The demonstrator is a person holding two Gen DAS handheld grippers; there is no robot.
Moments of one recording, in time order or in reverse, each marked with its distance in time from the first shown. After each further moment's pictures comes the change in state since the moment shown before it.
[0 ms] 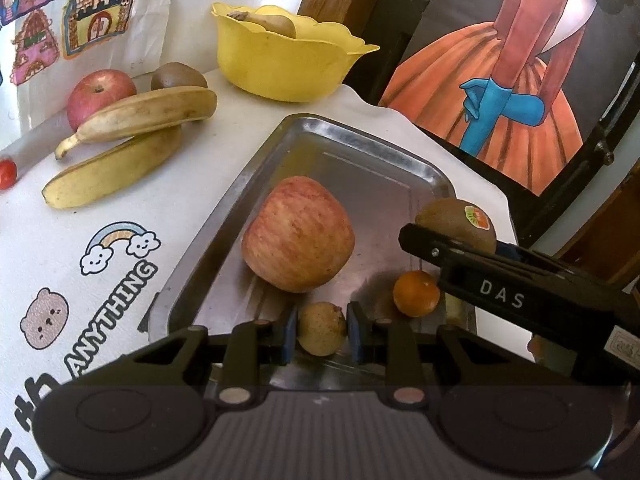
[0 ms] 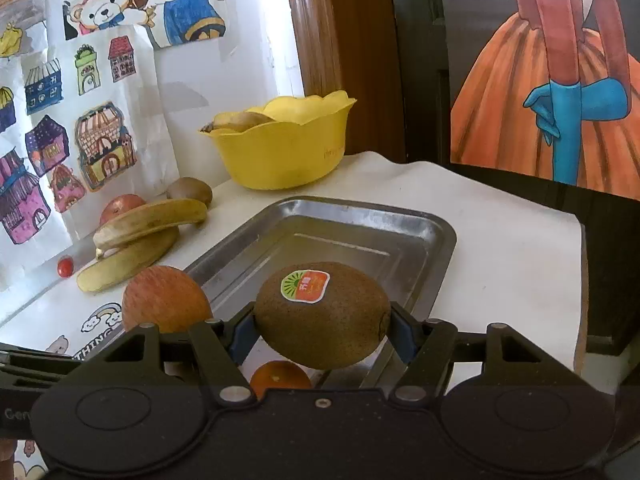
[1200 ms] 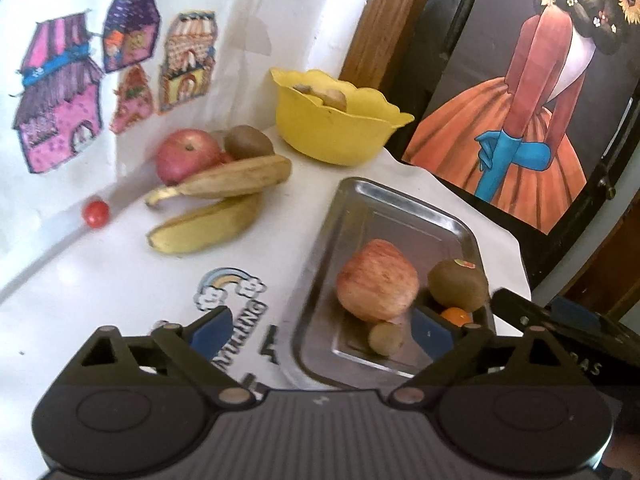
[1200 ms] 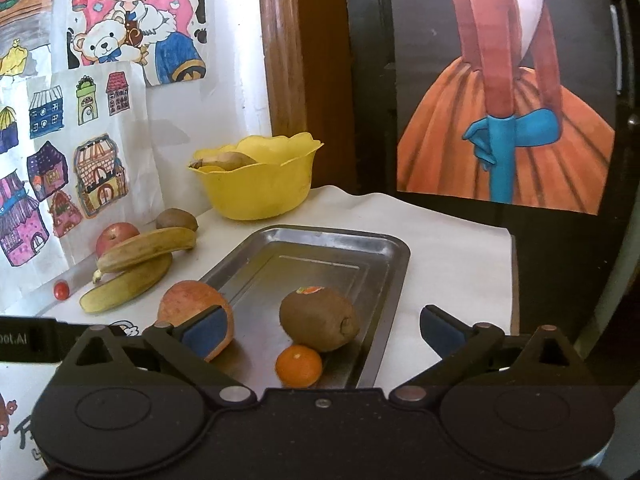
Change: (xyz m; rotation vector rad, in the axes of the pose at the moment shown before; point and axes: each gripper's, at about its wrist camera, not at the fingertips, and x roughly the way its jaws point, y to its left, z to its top) left arm -0.070 0.052 0.004 -0.003 -0.147 0.045; right arm -0.071 0.046 -0.014 0.038 -0.106 -0.193
